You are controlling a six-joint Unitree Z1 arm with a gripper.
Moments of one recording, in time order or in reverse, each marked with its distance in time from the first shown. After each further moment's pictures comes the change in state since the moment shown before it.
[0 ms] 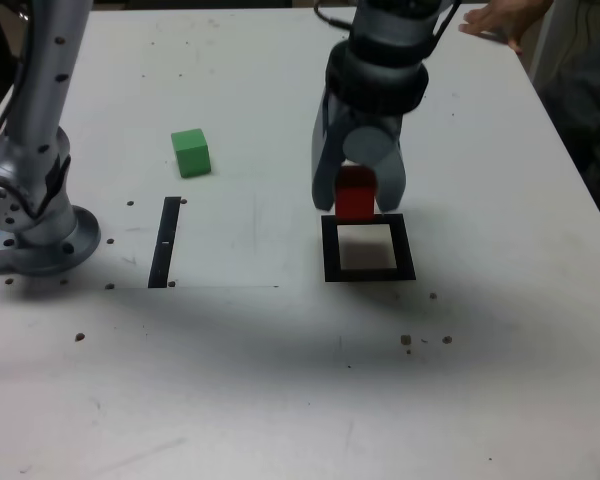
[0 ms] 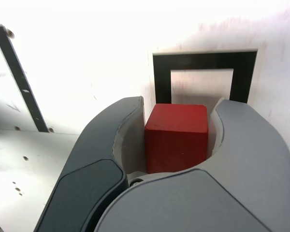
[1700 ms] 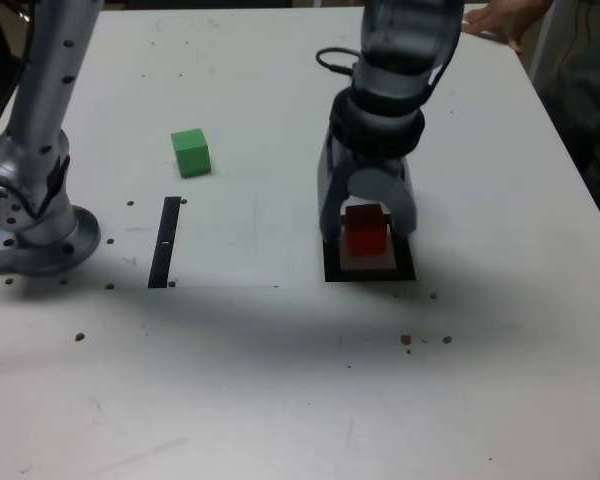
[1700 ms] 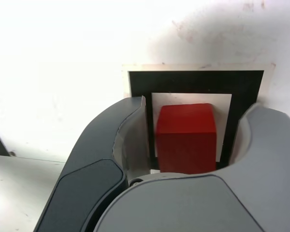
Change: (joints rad) arm 0.023 0.032 0.138 -0.177 0.021 -0.004
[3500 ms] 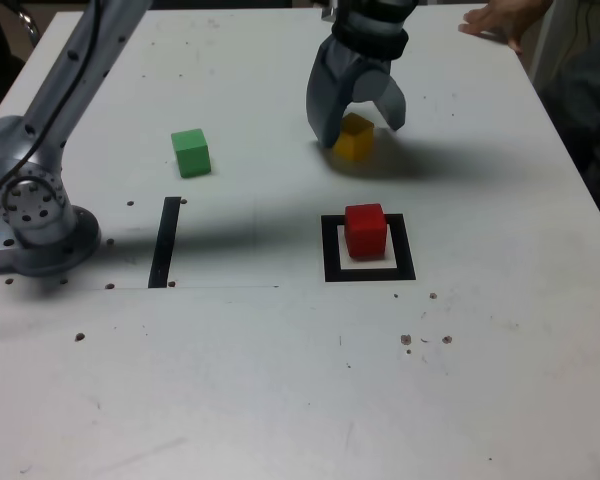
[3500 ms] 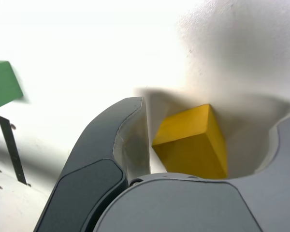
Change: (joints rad) arm 0.470 0.233 -0.393 0.278 0.023 0.162
